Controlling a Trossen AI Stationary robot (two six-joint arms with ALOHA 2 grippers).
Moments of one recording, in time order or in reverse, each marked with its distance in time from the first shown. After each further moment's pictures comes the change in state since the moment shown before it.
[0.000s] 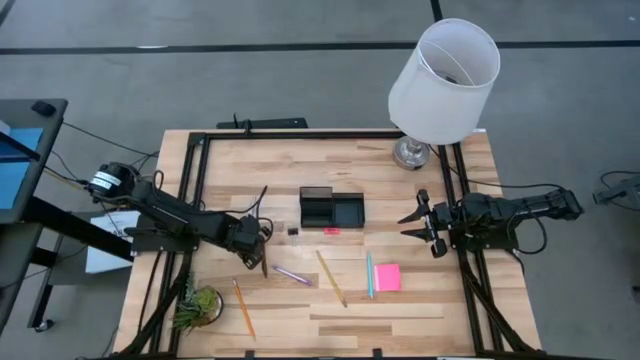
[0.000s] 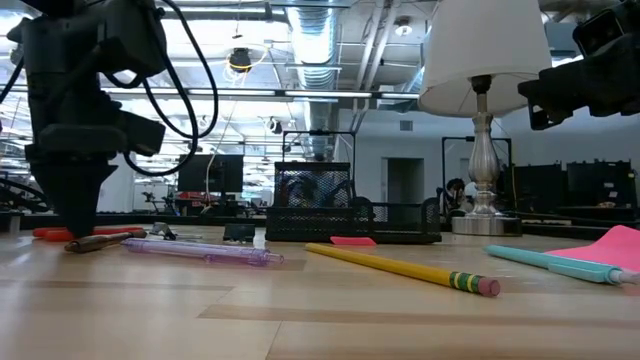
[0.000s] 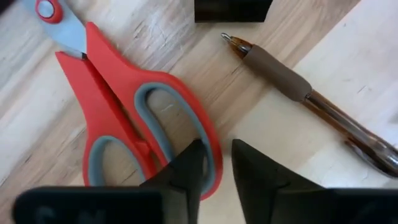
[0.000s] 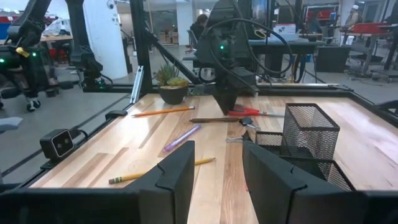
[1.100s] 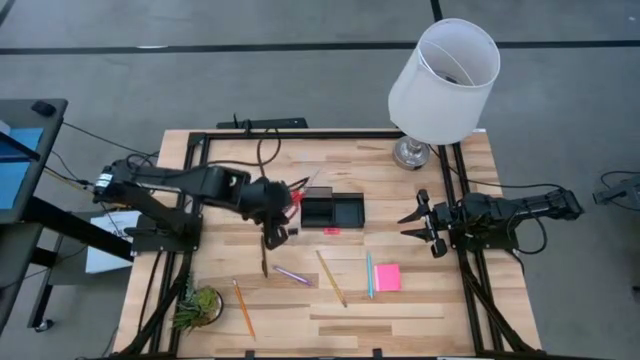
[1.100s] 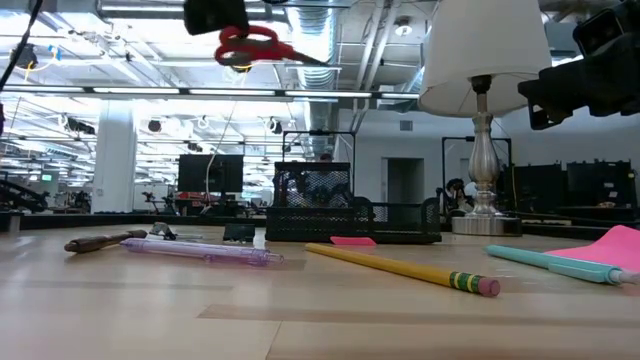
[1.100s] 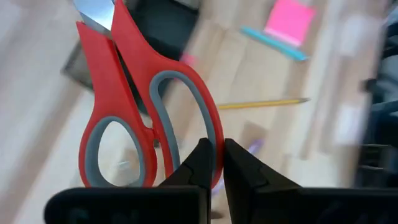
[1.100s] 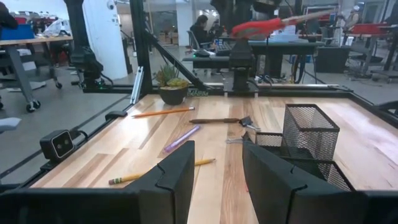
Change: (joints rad) left arm 0.178 0.016 0.867 -0.398 0.100 0.534; right arm 0.000 0.000 0.000 0.004 0.000 0.000
